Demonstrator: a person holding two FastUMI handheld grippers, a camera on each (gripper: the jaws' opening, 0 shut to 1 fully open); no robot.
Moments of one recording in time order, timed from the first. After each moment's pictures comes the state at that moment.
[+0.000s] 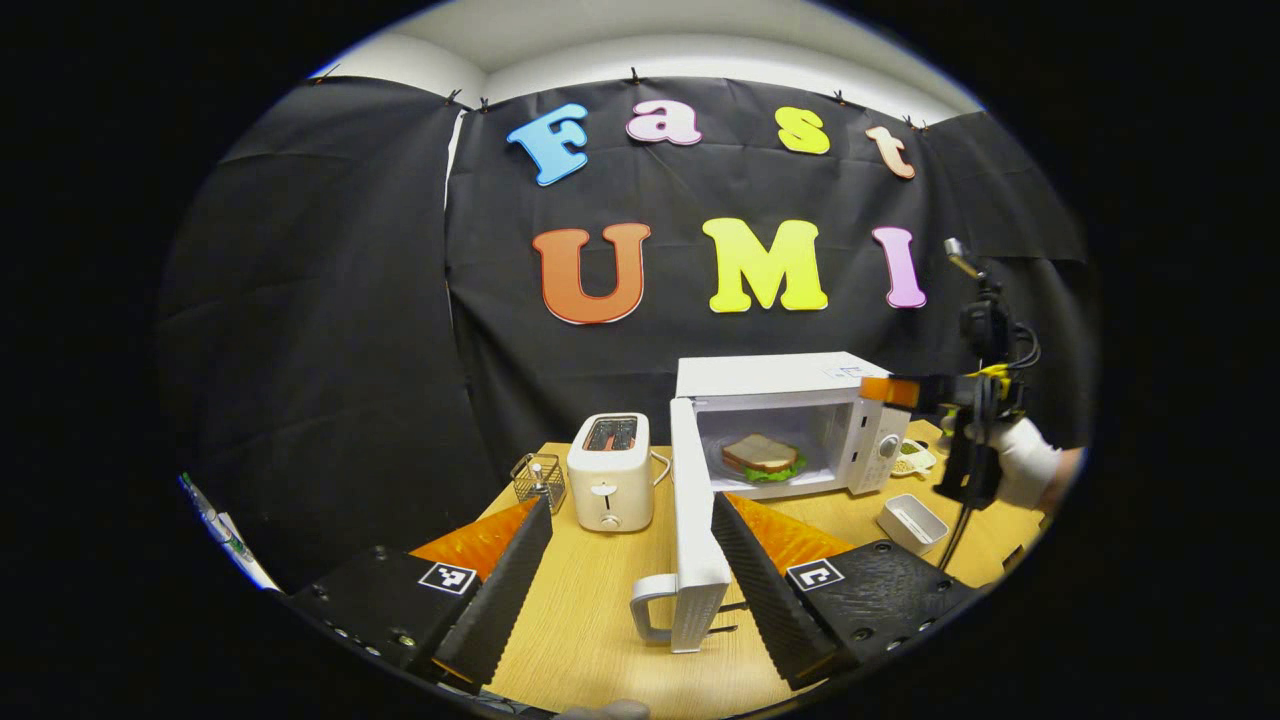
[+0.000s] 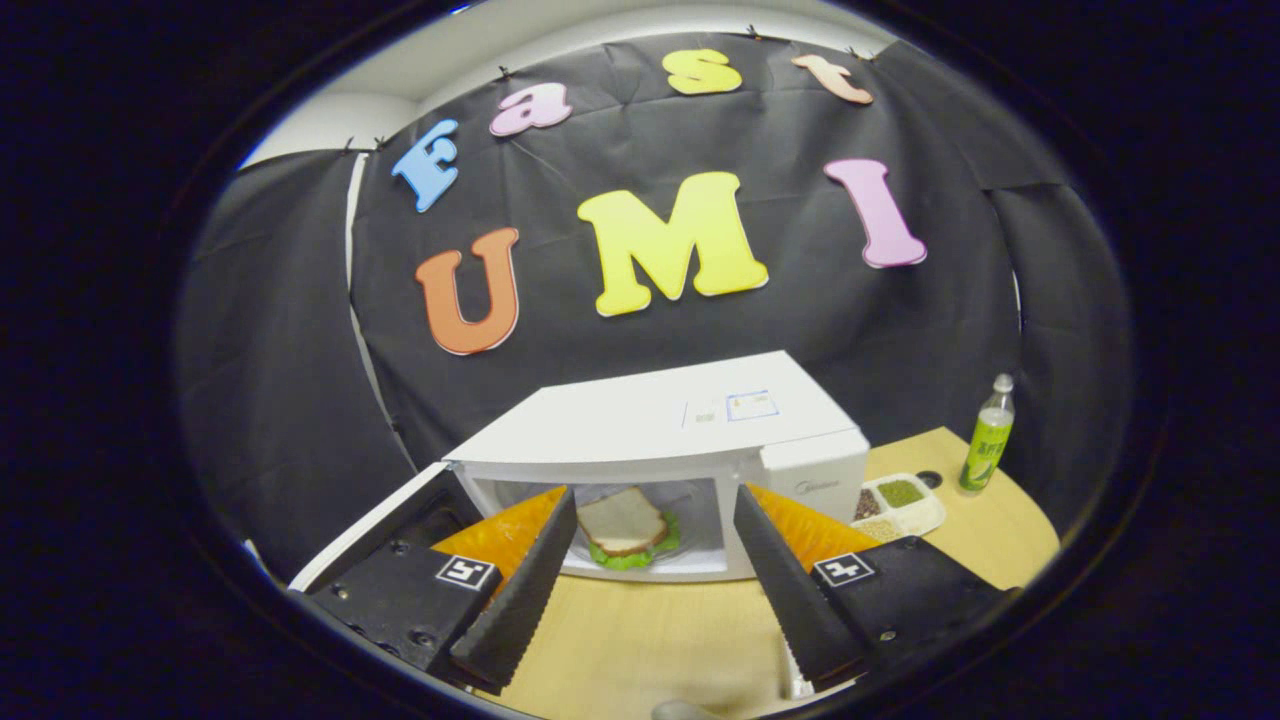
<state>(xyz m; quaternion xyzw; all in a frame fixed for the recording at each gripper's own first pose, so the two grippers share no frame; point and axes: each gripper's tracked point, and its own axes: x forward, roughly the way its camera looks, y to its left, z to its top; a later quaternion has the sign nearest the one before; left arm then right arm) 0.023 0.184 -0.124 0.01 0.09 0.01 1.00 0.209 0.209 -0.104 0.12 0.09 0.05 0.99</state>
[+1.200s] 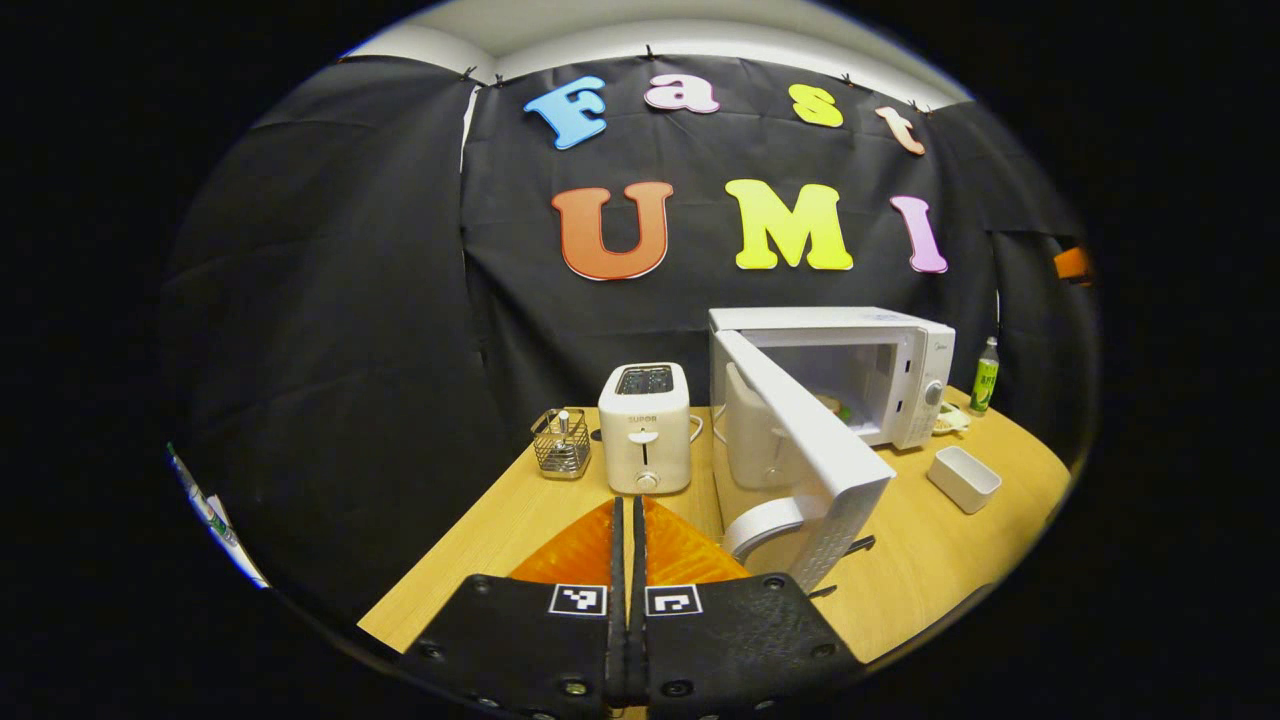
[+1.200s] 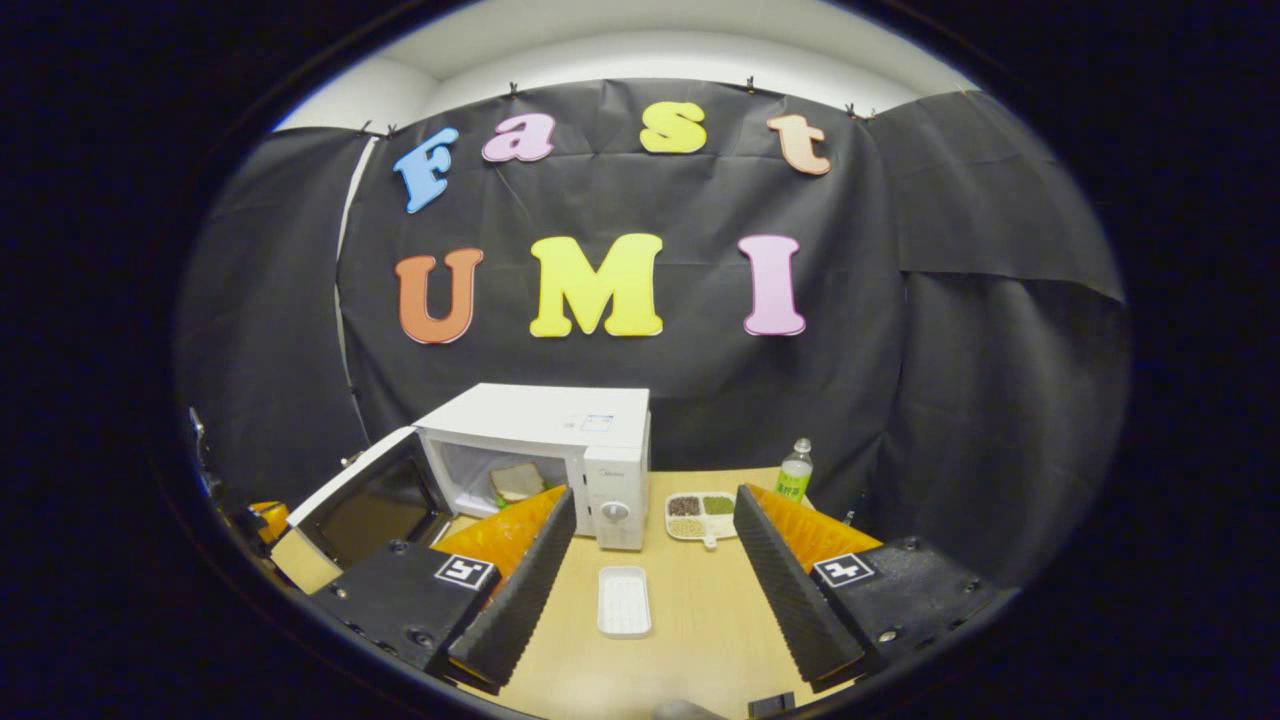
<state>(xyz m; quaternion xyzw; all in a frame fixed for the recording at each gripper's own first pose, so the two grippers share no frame) 0.044 0.236 -0.225 0.02 0.12 0.02 0.99 0.034 0.079 -0.045 0.05 0.10 -0.04 0.99</state>
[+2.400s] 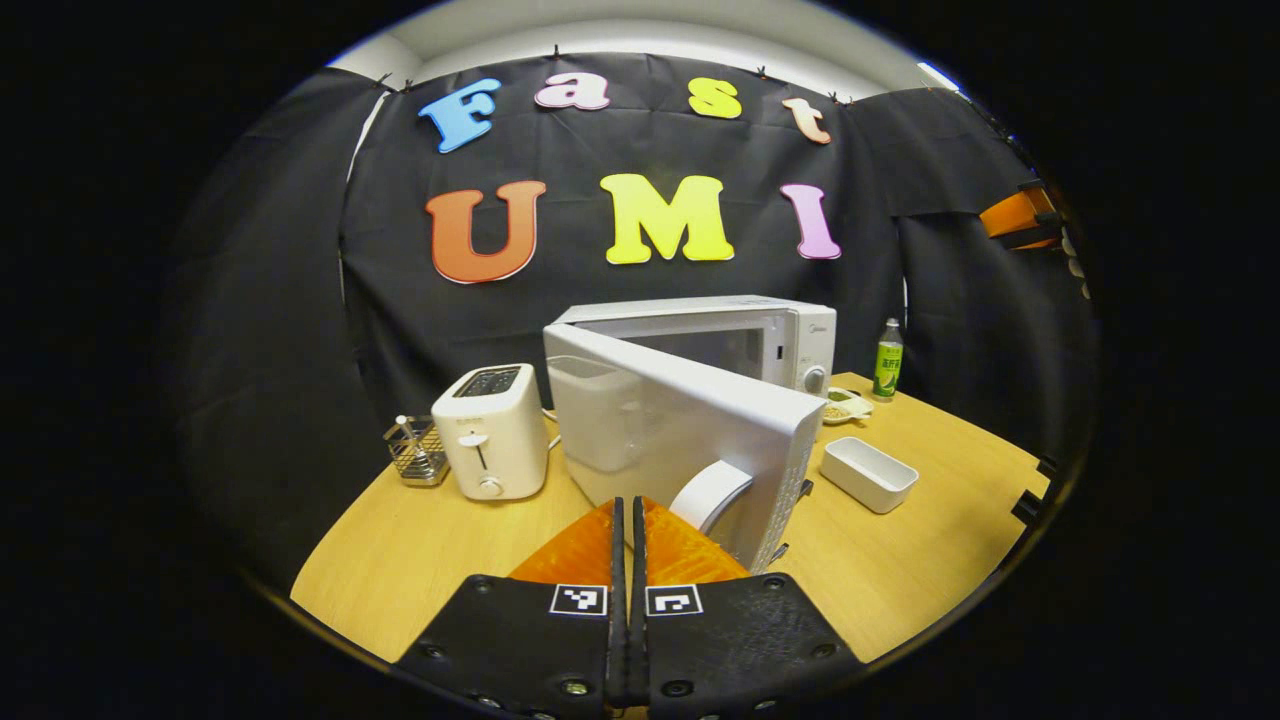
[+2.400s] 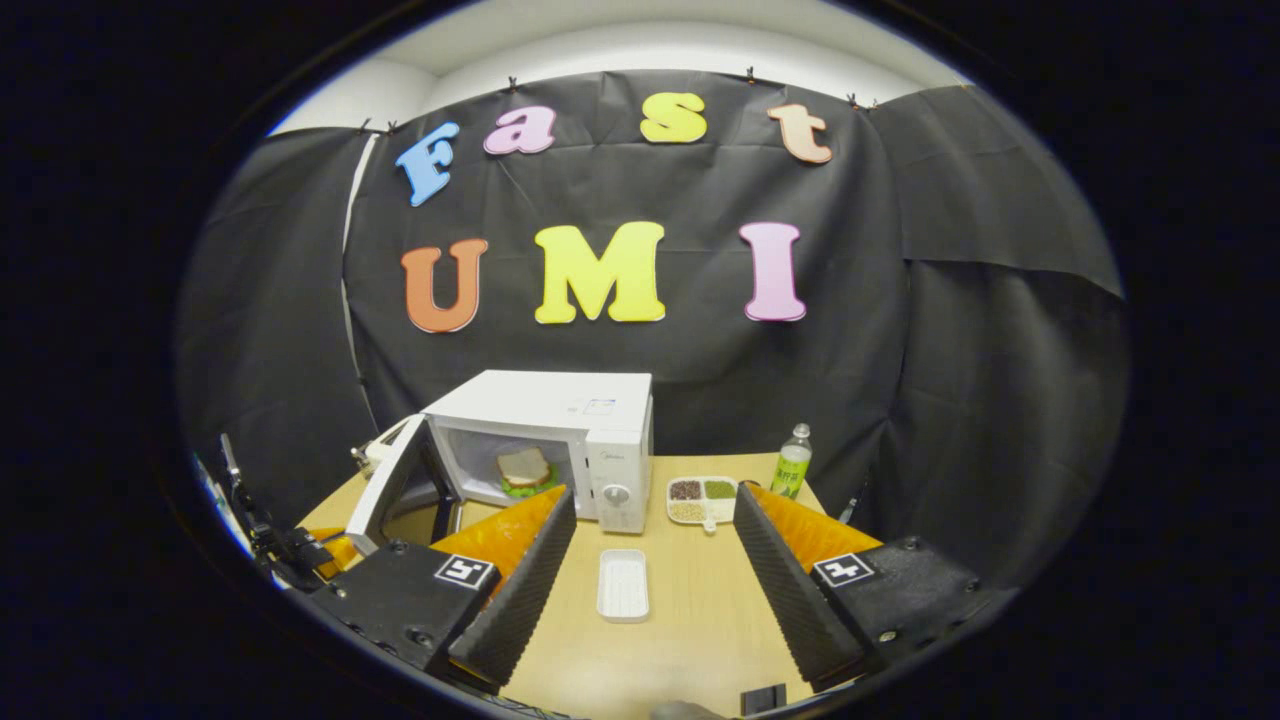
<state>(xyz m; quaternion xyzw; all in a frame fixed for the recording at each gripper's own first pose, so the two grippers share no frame) 0.049 0.073 -0.229 0.02 0.11 -0.13 0.98 0.019 0.063 -0.048 0.05 0.13 -0.02 0.99</state>
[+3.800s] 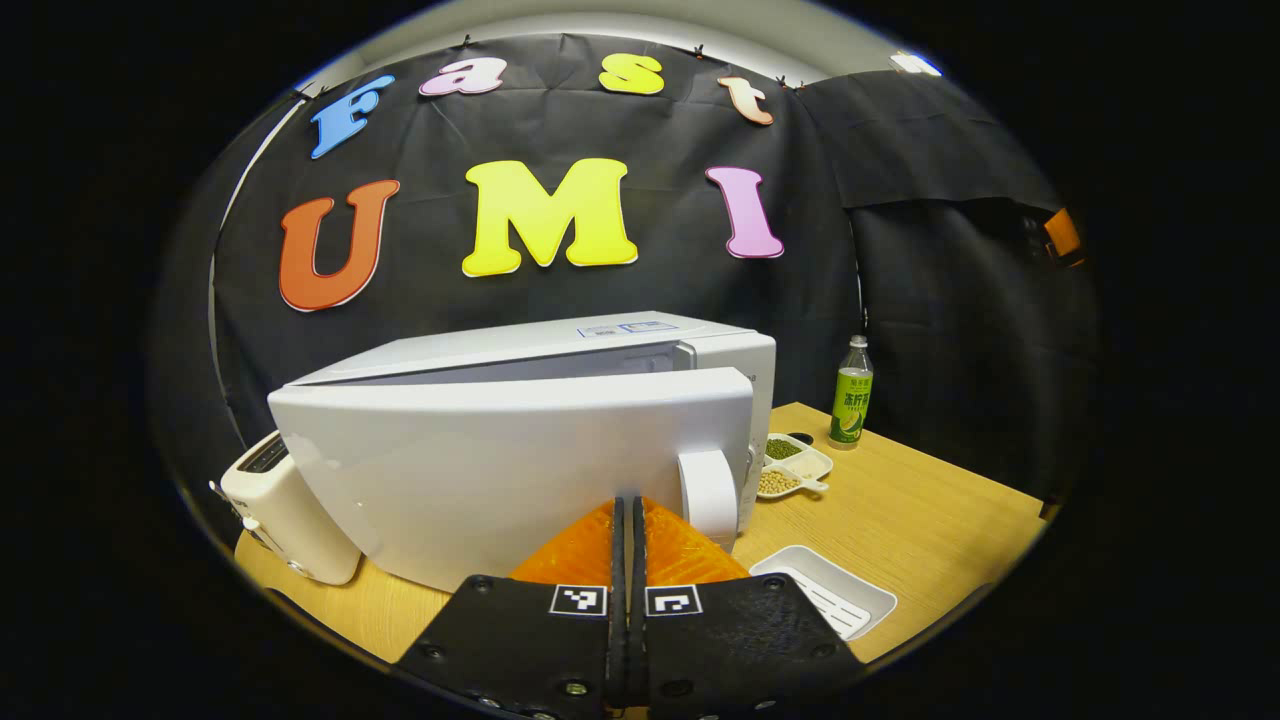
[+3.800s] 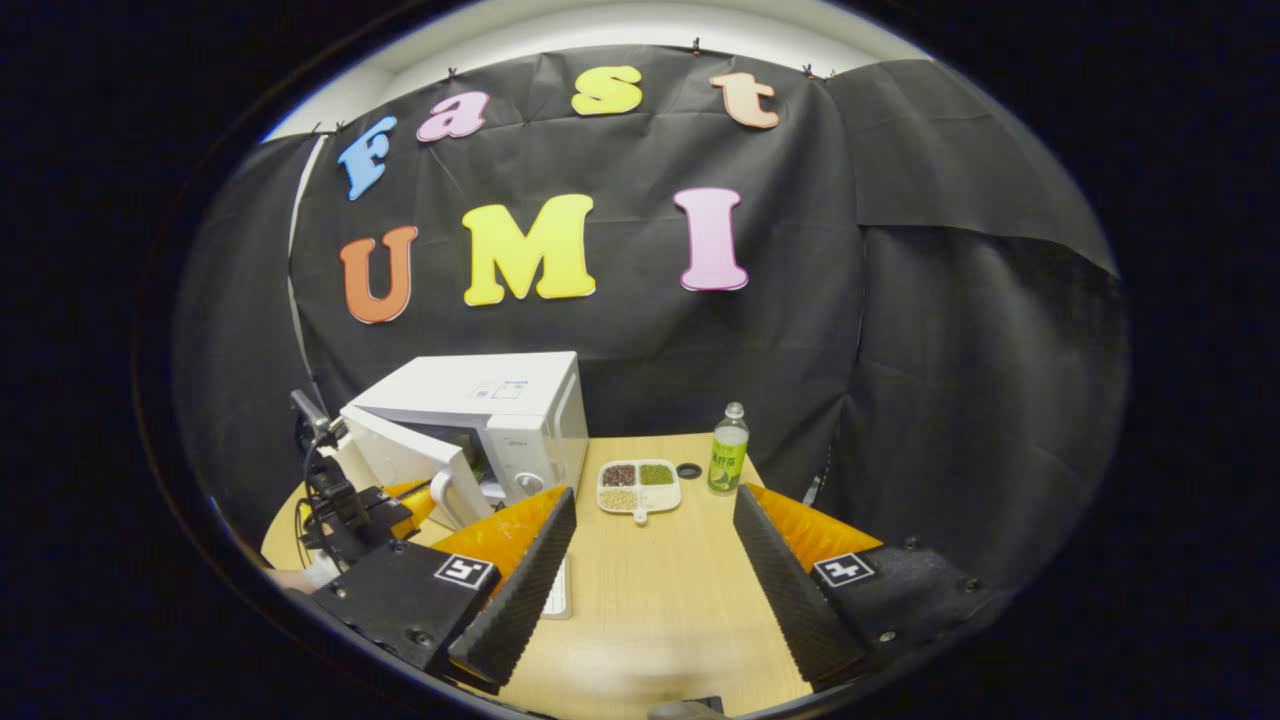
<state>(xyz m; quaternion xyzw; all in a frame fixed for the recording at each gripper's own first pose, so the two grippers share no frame) 0.218 -0.125 -0.216 0.03 0.09 -0.21 0.97 0.051 -0.040 -0.077 0.07 0.17 -0.07 0.98</state>
